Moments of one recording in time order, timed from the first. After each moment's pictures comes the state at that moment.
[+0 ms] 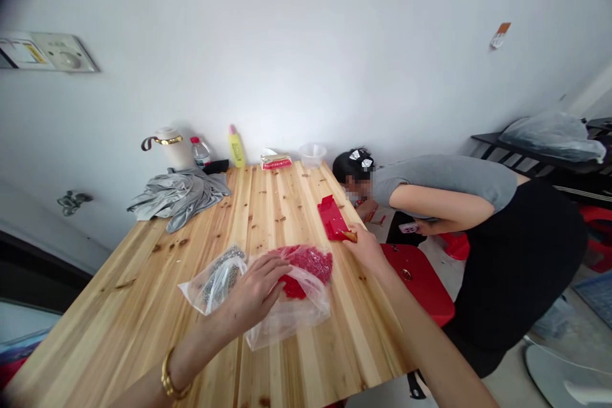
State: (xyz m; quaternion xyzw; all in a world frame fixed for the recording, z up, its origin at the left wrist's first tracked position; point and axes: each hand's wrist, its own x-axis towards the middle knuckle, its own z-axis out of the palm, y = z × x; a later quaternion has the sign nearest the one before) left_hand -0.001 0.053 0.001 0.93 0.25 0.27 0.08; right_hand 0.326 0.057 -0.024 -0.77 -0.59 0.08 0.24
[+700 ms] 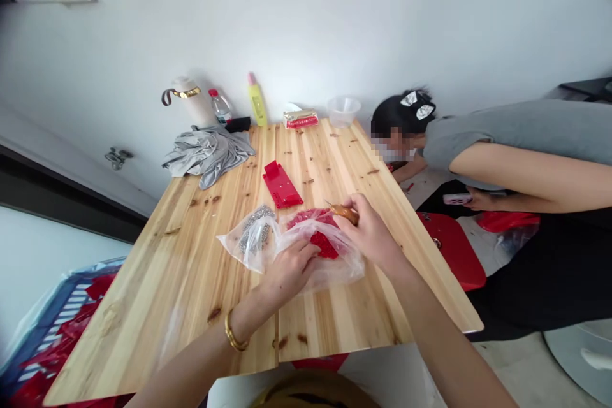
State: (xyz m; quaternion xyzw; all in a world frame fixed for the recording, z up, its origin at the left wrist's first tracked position) left_hand 0.002 0.022 -0.038 0.89 0.36 0.20 0.20; right_hand 0.213 0.023 0.024 -0.63 -0.62 0.26 0.39
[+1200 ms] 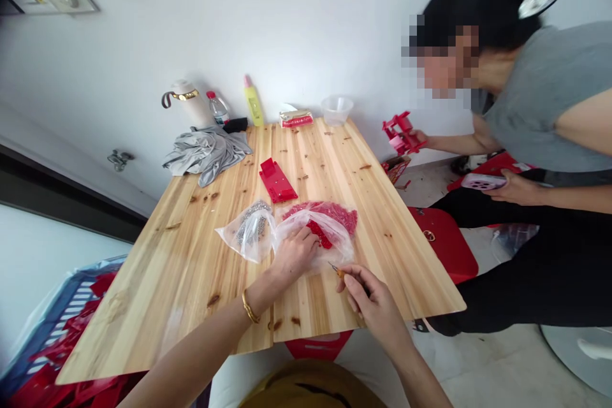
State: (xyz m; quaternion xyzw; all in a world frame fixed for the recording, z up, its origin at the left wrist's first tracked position) left_hand 0.028 0.029 -0.053 0.89 0.38 0.18 0.15; right_hand 0.198 -0.108 -0.038 -0.59 -0.40 0.52 0.47
